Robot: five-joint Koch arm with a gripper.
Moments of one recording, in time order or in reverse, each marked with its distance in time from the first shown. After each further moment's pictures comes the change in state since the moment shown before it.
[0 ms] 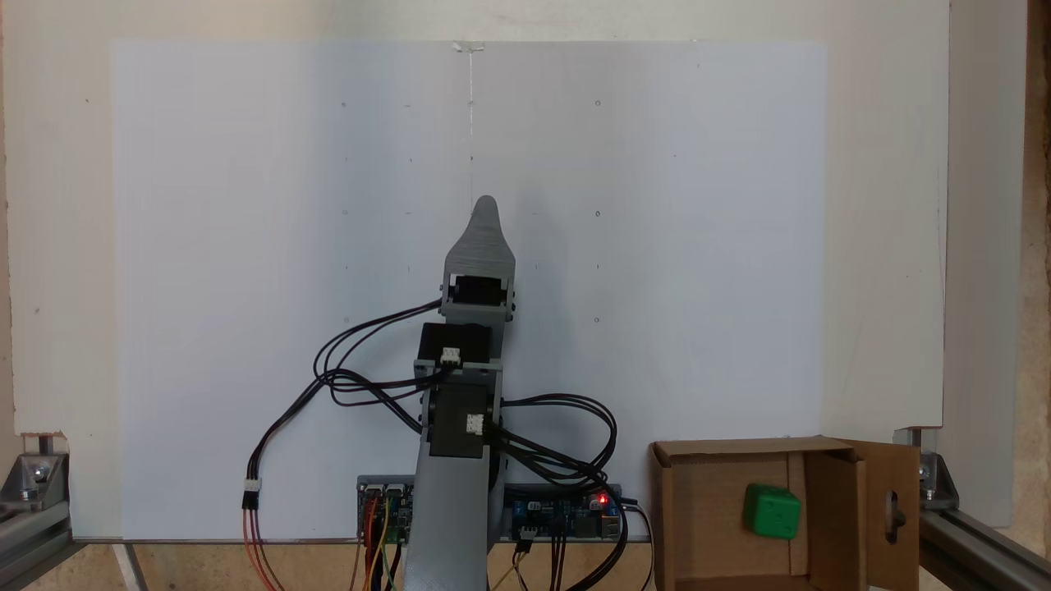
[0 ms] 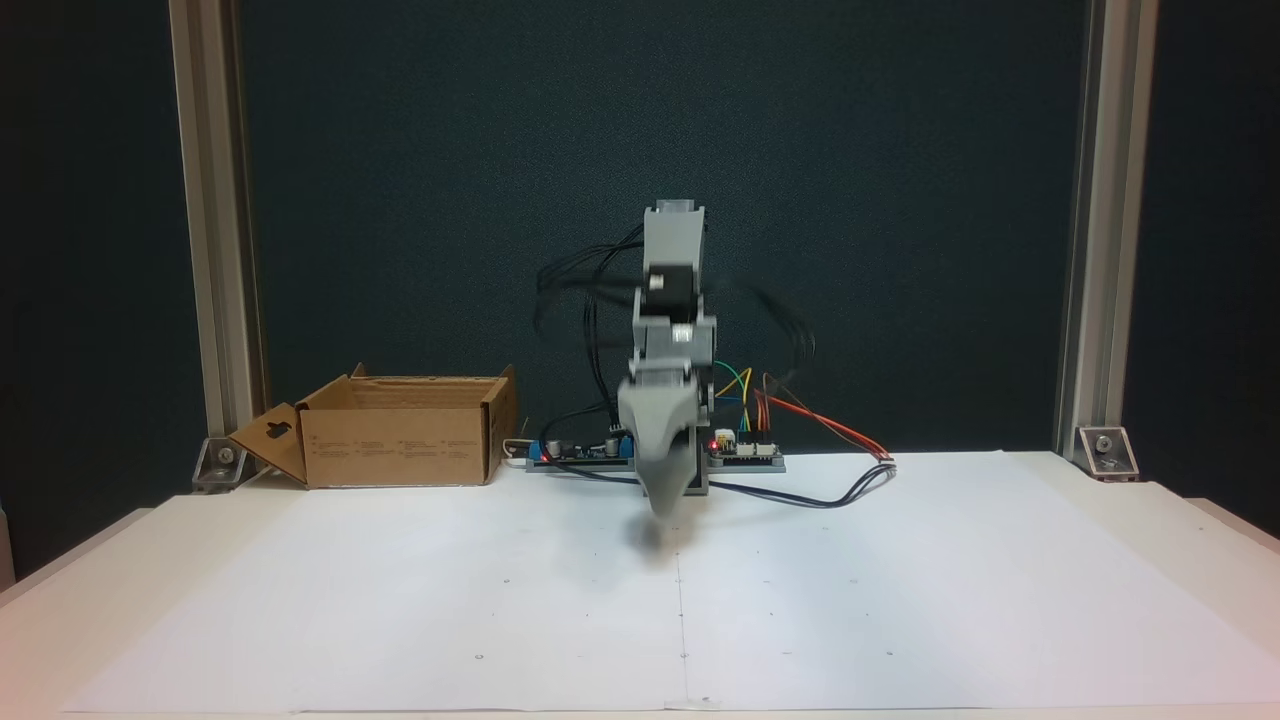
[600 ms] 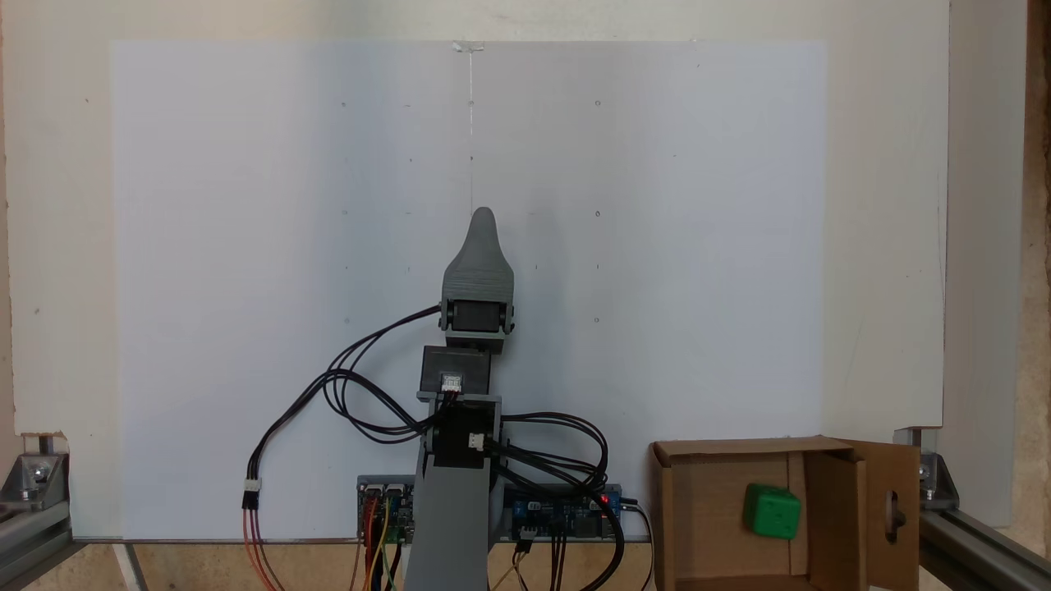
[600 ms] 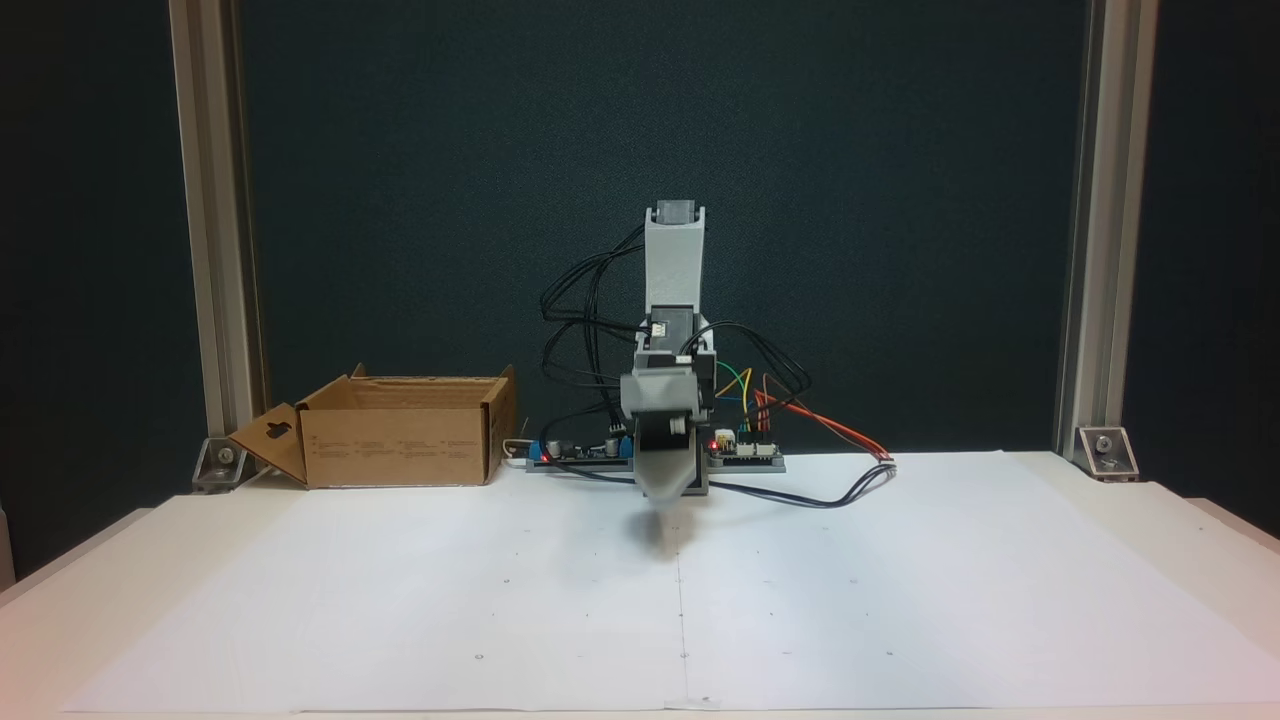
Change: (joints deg) arm 0.1 0.0 18.0 -43.9 0.1
